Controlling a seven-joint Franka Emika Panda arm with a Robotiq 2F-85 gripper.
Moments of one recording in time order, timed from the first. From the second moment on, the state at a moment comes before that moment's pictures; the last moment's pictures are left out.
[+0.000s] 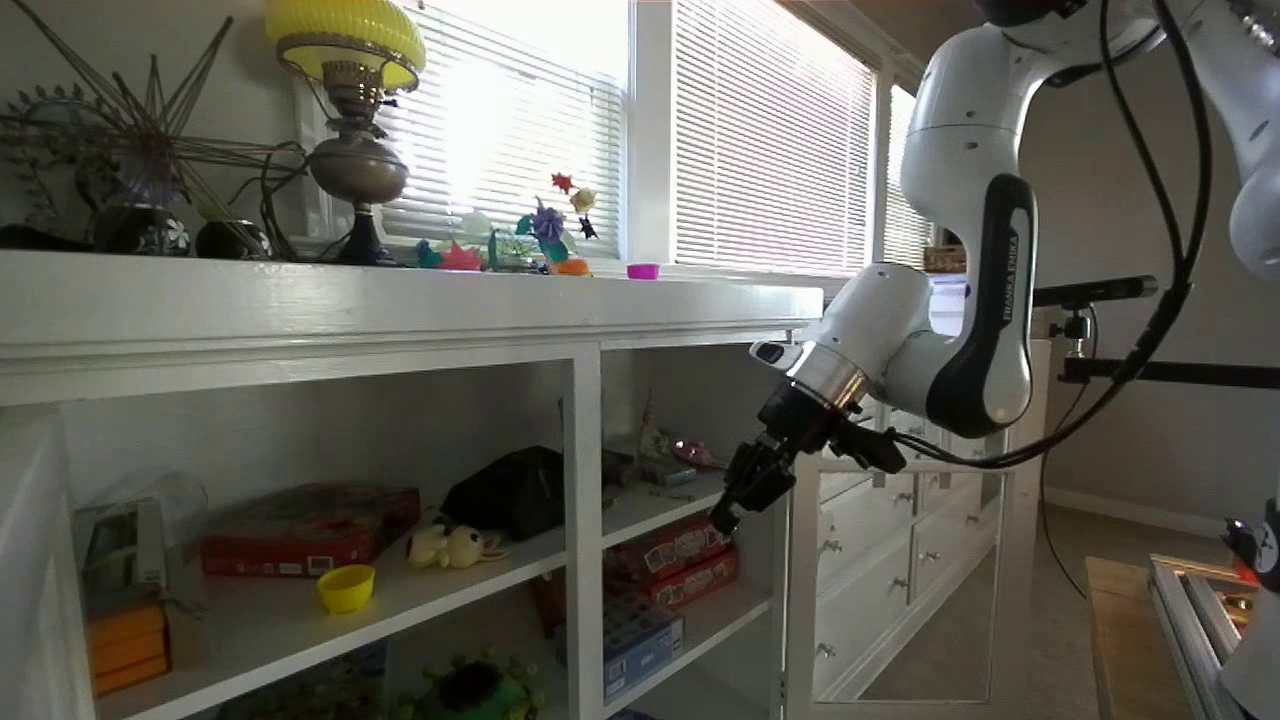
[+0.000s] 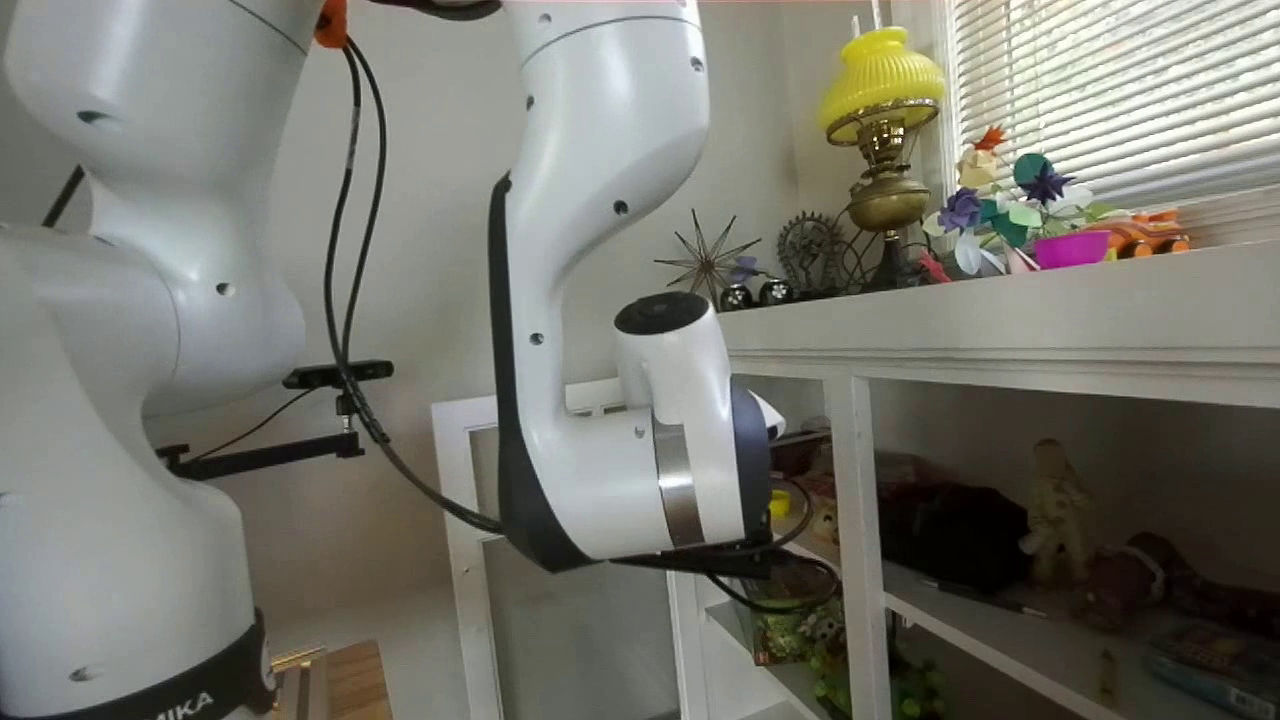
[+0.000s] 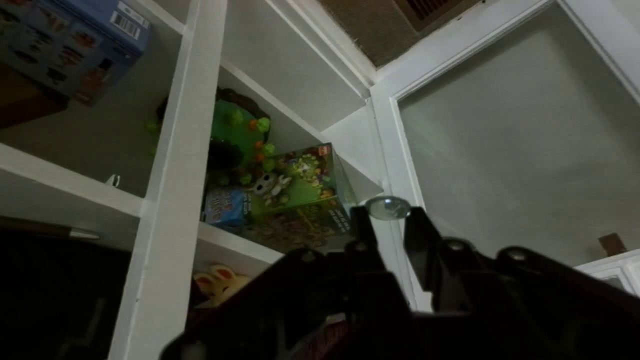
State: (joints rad) arm -0.67 0.47 0.24 -2.55 -1.41 3.67 0.28
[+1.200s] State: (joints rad) arm -0.45 0.26 -0.22 -2.00 -2.05 4.23 1.29
